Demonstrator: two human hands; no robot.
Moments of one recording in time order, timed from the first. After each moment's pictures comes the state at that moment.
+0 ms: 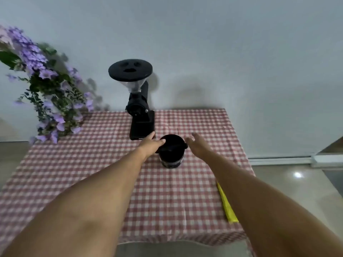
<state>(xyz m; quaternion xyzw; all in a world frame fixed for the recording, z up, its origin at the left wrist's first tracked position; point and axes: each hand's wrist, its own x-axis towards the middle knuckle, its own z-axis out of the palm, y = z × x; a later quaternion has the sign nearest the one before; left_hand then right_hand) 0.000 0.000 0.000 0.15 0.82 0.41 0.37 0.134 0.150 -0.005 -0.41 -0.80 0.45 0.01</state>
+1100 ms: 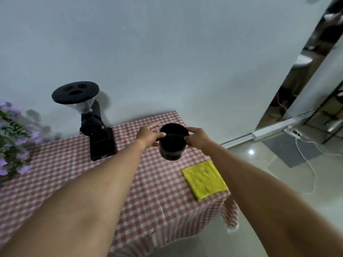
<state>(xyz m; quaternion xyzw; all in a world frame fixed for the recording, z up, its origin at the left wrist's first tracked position) 0.079 0.085 0.058 0.32 0.73 0.46 0.39 0.267 0.172 0.064 -0.48 -0.70 0.49 0.19</state>
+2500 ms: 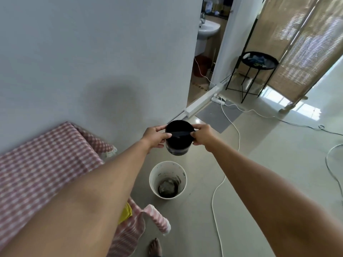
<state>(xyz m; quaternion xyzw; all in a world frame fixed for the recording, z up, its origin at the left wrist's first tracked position) 0.438 0.367 0.004 0.43 0.64 0.32 0.56 0.641 0.390 0.011 -0.67 -0.50 0.48 0.27</state>
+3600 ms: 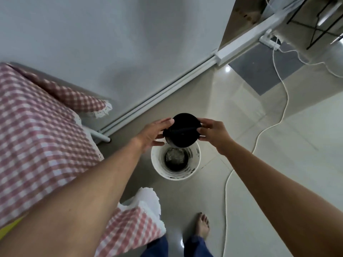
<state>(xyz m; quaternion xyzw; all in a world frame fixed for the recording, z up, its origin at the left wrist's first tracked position) 0.420 0.470 -0.251 0.25 0.66 0.25 0.66 0.646 0.514 -0.255 -0.59 -0.44 0.64 0.22</state>
